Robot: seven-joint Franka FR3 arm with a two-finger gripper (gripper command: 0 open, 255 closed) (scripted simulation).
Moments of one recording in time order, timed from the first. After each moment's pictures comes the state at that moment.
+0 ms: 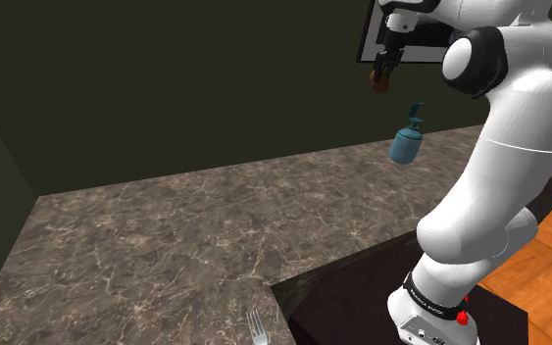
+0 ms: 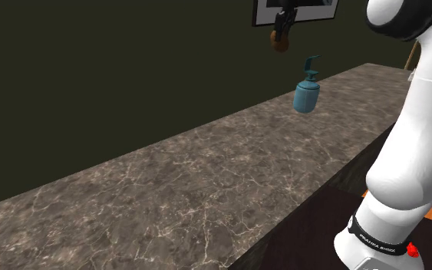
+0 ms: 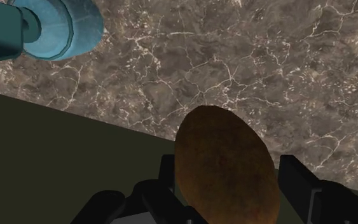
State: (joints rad) arm -0.53 0.13 -0.30 -1.34 0.04 1.63 -0.68
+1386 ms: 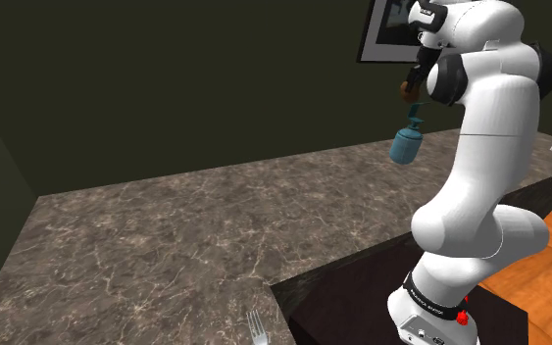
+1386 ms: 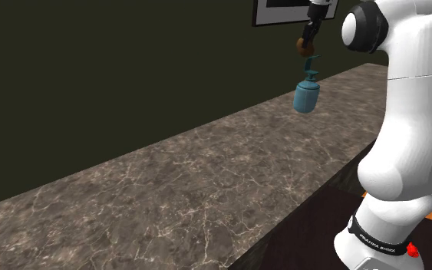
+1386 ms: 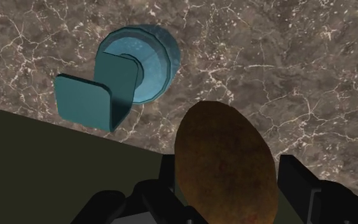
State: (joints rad) arm -0.79 0.40 -0.39 -1.09 0.20 1.62 -0.98
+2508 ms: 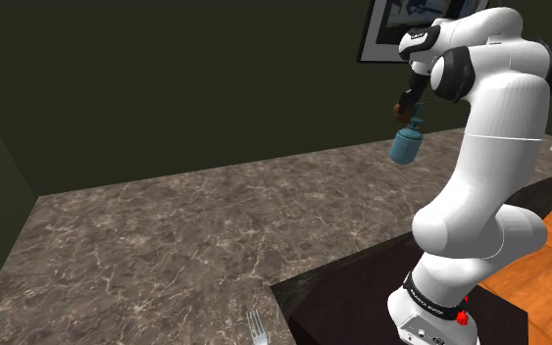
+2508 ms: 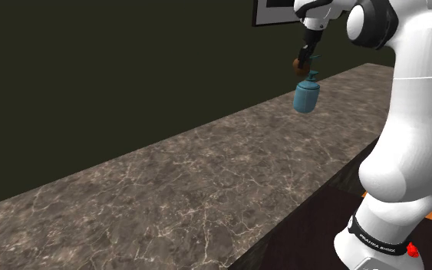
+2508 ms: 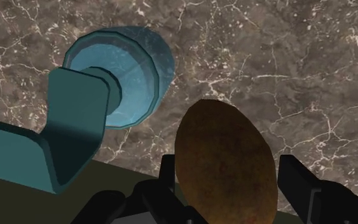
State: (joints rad) arm -0.74 0.33 -0.39 -1.43 0.18 1.89 -1.00
